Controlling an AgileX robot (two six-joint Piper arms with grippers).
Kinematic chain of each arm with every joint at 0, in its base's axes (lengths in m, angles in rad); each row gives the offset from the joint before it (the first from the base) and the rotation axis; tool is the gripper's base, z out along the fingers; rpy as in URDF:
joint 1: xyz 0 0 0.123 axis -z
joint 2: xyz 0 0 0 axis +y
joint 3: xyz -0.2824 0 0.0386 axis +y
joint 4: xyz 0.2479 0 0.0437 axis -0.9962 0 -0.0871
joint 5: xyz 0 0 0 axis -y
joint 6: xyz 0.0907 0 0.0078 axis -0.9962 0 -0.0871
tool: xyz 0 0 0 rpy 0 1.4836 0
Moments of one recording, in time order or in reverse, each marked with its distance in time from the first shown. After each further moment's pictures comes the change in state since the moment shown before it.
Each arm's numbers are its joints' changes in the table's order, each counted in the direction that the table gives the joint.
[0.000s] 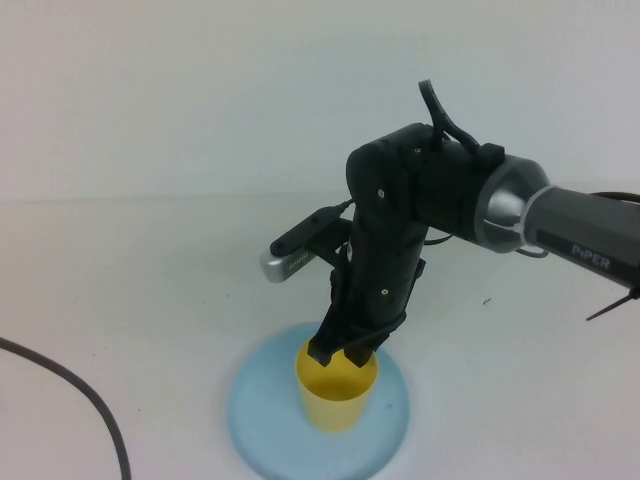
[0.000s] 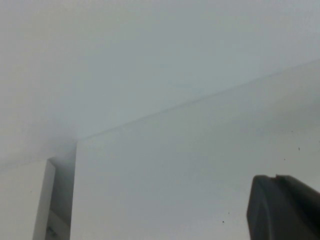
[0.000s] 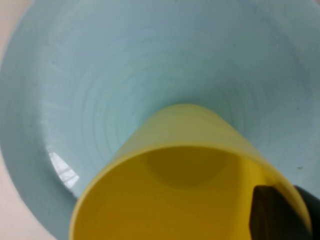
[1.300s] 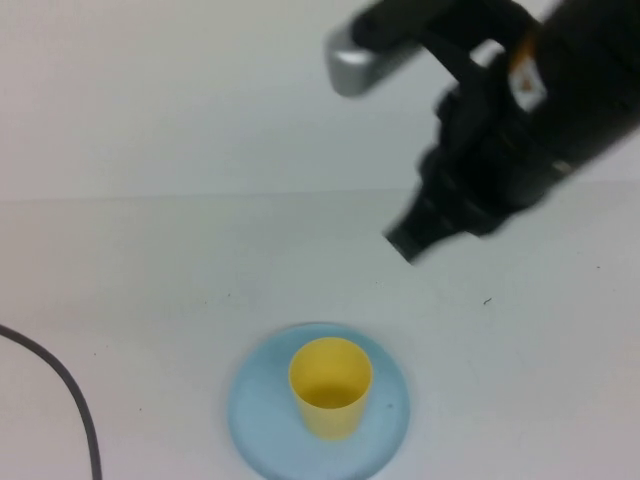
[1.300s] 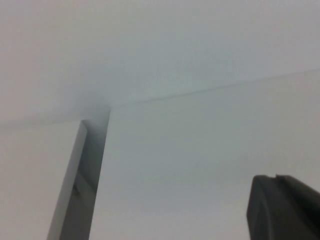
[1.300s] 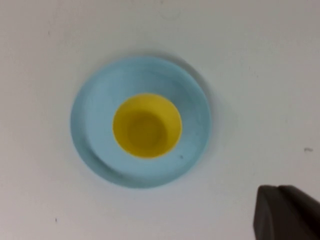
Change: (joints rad) right arm -0.116 -0.569 0.033 0.225 -0.112 -0.231; left arm 0.044 -0.008 0.000 -0.149 -0.145 0.240
